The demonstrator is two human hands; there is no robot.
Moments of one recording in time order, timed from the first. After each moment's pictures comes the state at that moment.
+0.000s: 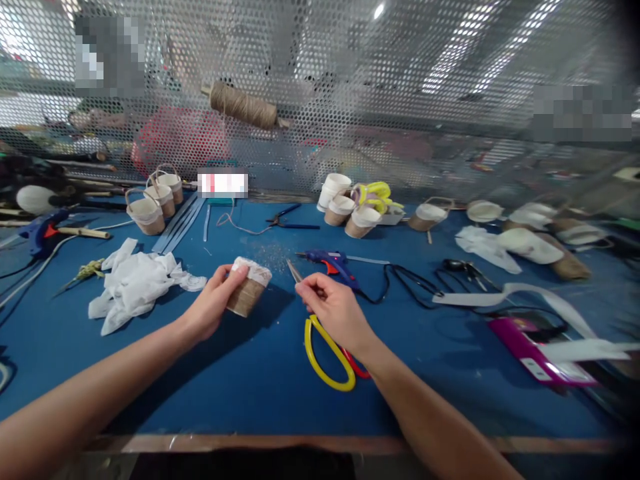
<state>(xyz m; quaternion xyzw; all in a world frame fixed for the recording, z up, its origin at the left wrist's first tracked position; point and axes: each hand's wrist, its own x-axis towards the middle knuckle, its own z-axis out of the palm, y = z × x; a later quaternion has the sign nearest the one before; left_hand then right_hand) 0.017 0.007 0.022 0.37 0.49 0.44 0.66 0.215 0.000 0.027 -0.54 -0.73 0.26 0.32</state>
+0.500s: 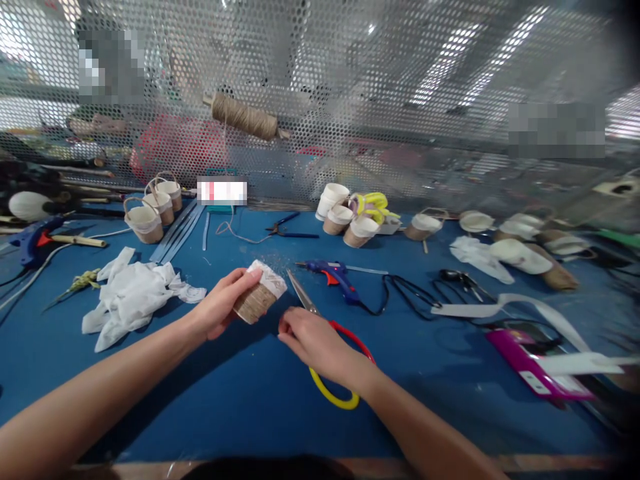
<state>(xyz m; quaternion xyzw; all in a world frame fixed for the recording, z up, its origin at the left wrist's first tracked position) 0.021 0.024 0.031 0.39 0.43 0.37 0.73 0.203 -0.002 0.018 -0.49 -0.84 0.22 0.12</state>
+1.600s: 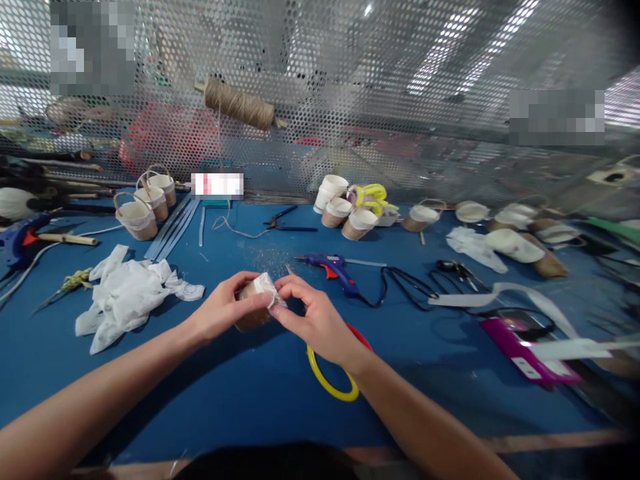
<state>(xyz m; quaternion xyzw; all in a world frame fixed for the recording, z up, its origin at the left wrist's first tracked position) 0.015 0.021 0.025 0.60 0.45 0.32 0.58 0.187 0.002 0.040 -0.44 -0.74 0.36 0.36</state>
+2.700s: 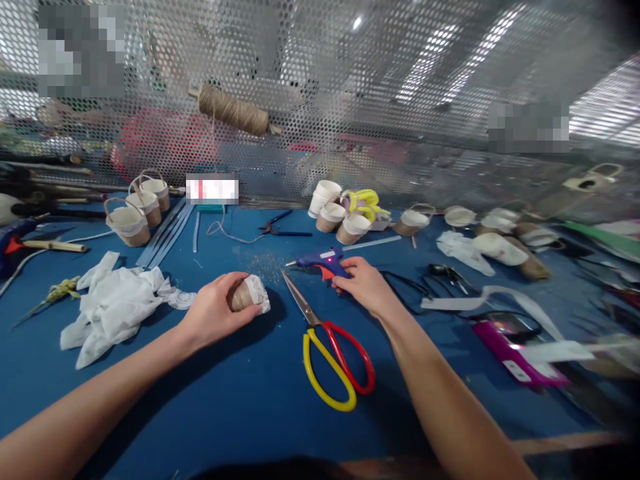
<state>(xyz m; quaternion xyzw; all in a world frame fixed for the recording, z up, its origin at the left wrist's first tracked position) 0.010 0.030 0.015 0.76 0.53 0.26 0.28 0.287 0.060 0.023 -0.70 -0.58 0.30 0.29</state>
